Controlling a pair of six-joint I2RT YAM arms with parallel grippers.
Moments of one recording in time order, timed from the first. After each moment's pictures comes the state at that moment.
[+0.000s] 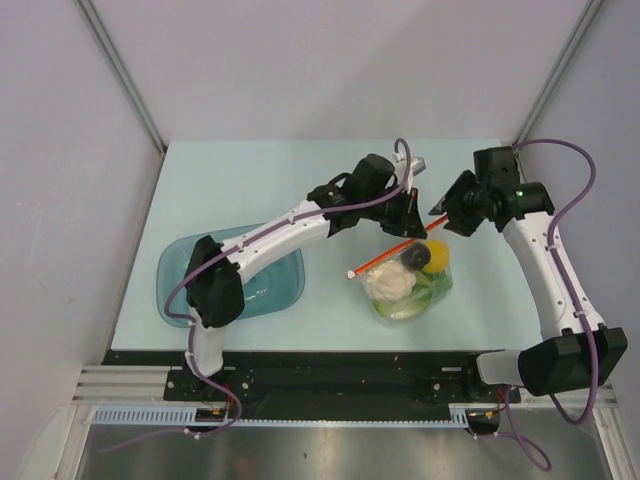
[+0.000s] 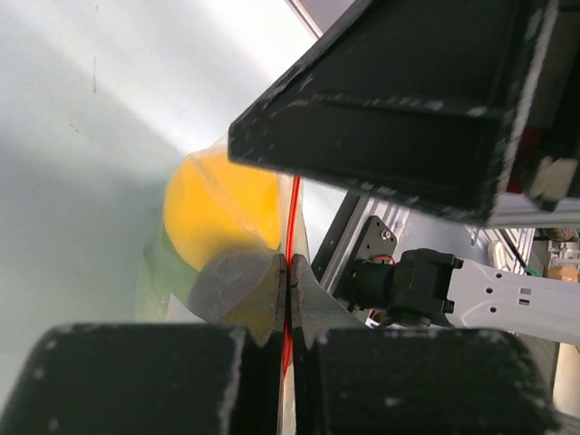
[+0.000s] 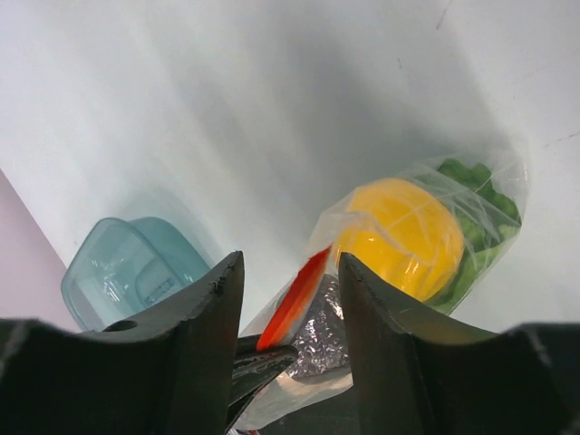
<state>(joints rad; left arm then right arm) -0.90 1.97 1.83 -0.39 0.45 -0.53 0.14 1.32 1.43 -1.01 -0.05 0.83</state>
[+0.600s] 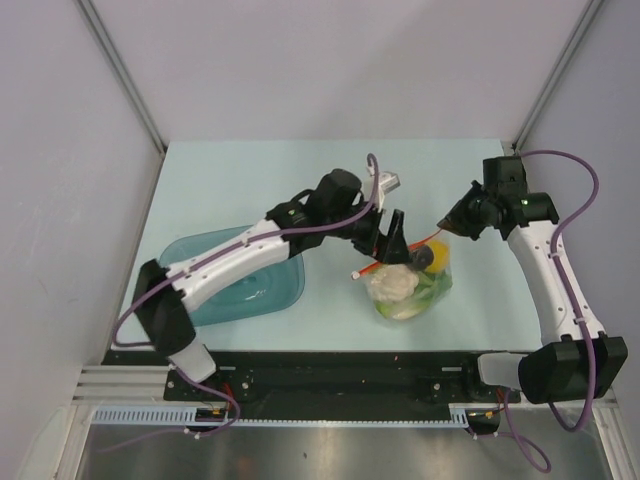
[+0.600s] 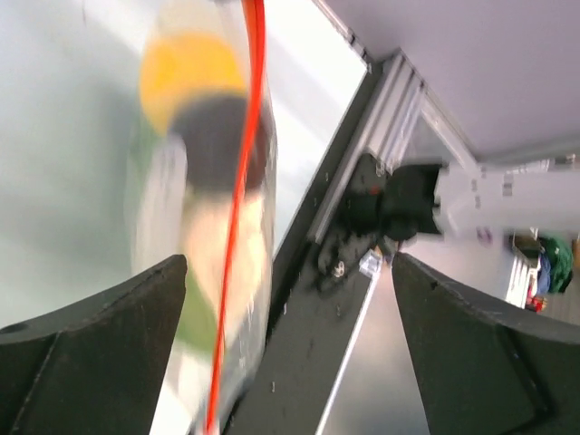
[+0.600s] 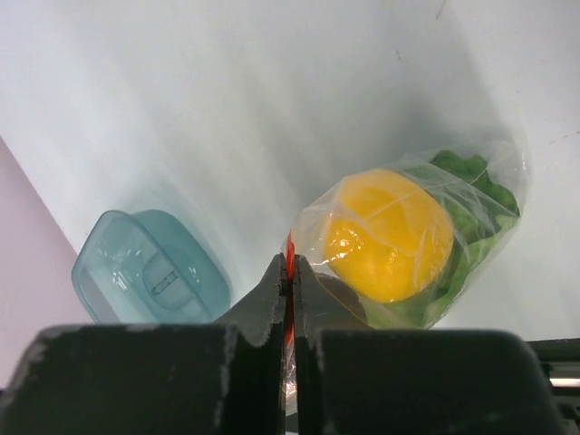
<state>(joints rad) -0.91 1.68 1.54 -0.39 0.45 -0.46 0.09 1.27 1.32 -0.95 -0.12 0.82</state>
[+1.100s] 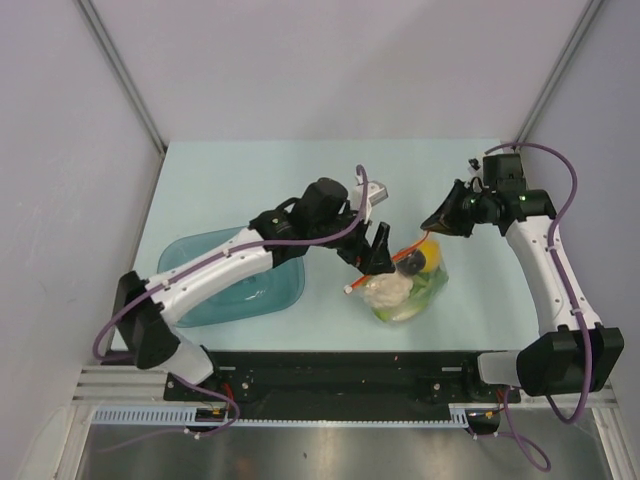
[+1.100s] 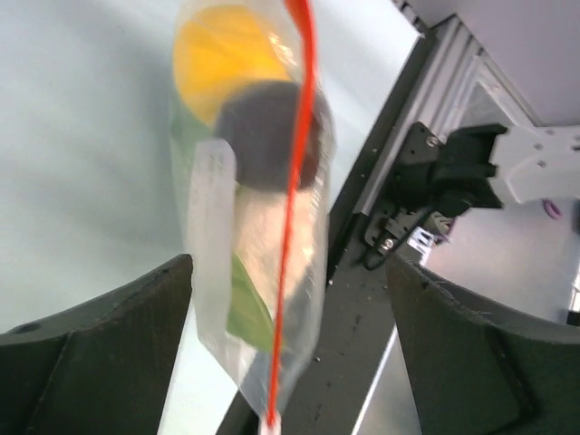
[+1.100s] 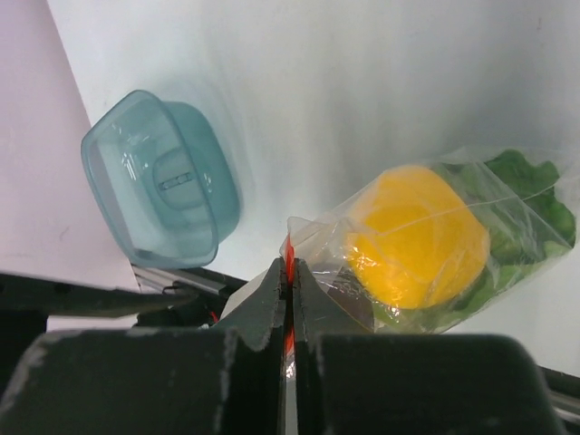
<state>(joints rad) -0.91 1.51 1.39 -0.45 0.39 -0.34 0.07 1.30 1.32 -0.92 -0.45 0.59</state>
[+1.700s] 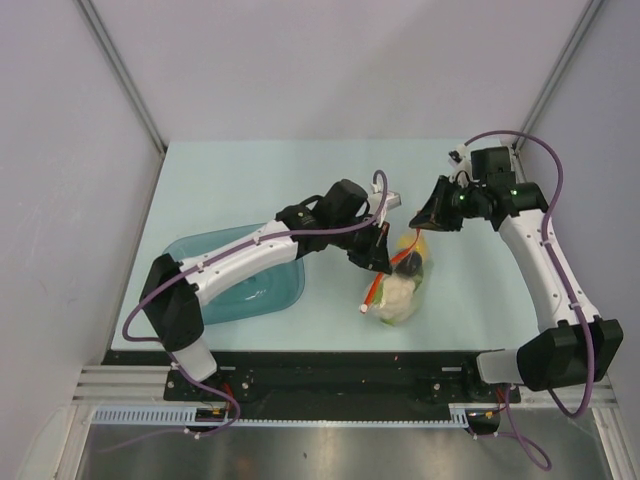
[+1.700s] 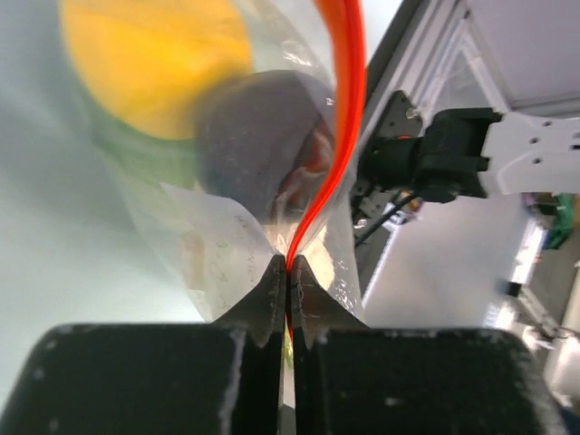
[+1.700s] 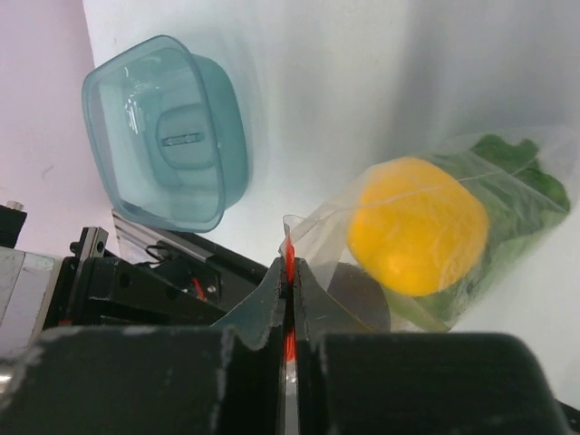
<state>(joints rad) -0.91 1.69 1.48 -0.51 0.48 -0.38 0.13 1.33 1.37 -0.93 -0.53 0.48</state>
